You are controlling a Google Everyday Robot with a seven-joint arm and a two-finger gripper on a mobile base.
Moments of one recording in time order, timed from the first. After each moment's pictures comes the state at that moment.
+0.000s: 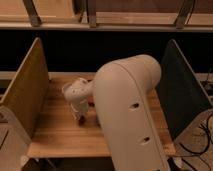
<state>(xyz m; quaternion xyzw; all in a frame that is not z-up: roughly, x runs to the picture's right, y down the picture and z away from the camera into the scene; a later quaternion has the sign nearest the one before) -0.146 0.177 0.863 -0.31 0.14 0.48 0.81</state>
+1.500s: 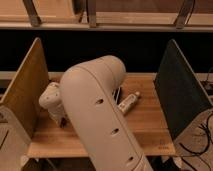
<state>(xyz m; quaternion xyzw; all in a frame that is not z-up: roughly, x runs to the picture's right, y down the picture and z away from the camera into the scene) -0.261 0.192 0.865 -0.31 0.09 0.36 0.87</state>
